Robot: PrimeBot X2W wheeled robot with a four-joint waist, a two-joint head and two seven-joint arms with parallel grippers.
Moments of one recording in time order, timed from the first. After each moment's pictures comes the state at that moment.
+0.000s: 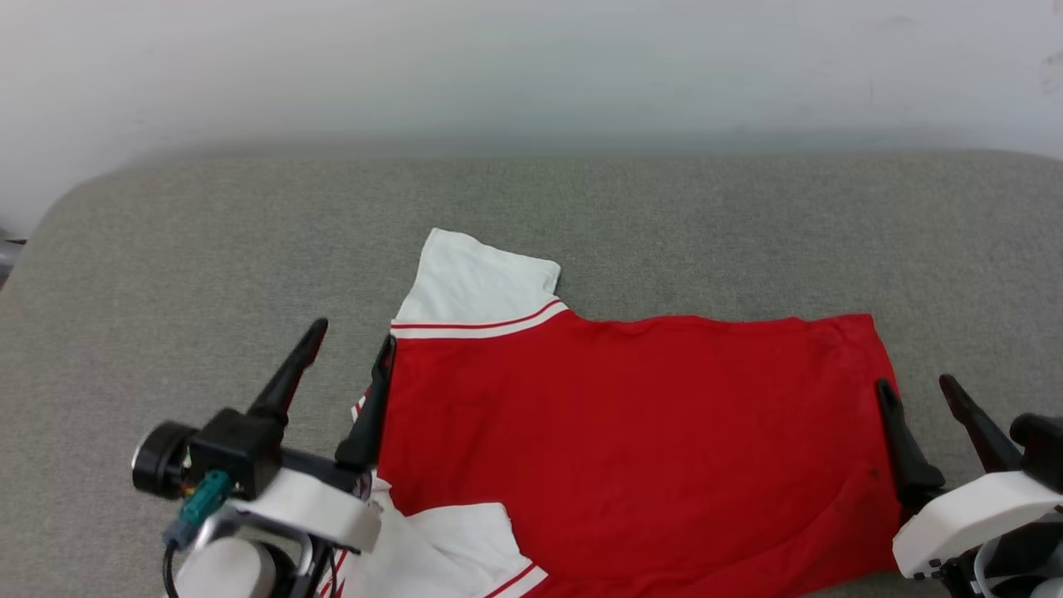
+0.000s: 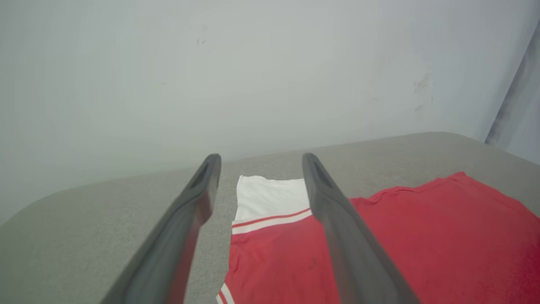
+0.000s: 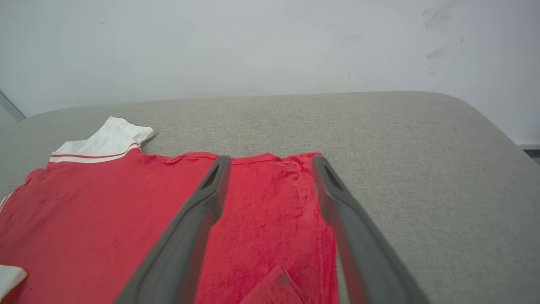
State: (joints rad) left arm -0.15 0.43 -0.41 -0.02 -0.43 0.12 -0.26; right arm 0.02 -0.14 -0.10 -0.06 0.25 0.13 0.12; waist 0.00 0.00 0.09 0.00
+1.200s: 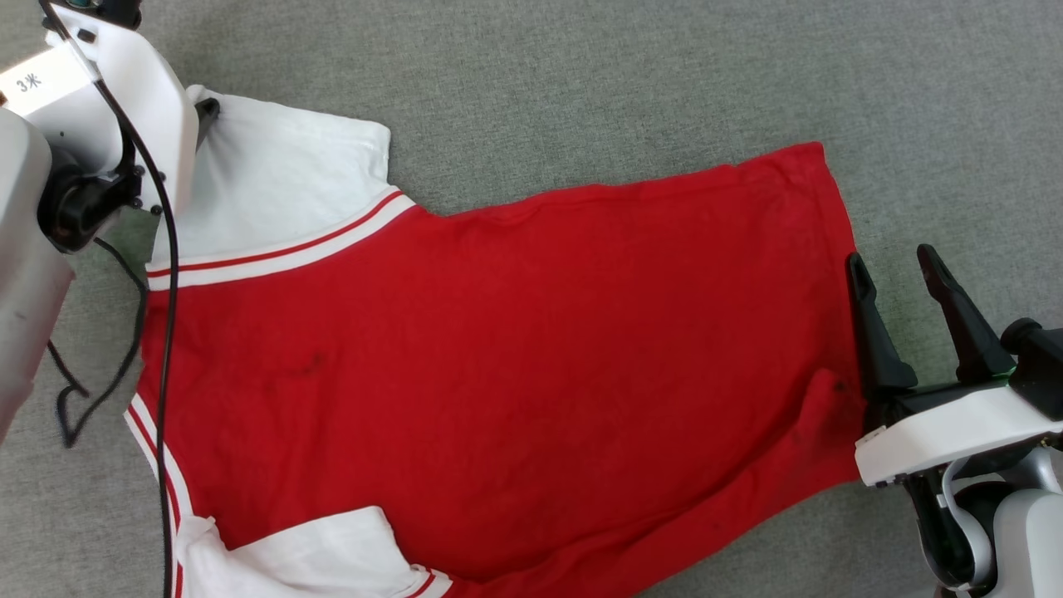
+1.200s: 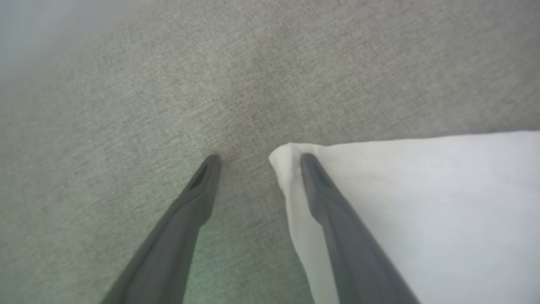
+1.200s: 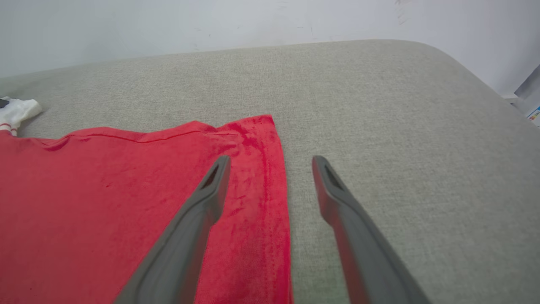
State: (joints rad) left arm -1.13 0.64 -0.74 0.65 -0.71 -0.13 0.60; right arm -0.16 -0.07 -0.05 -0.13 0.21 0.13 0.05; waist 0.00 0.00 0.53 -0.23
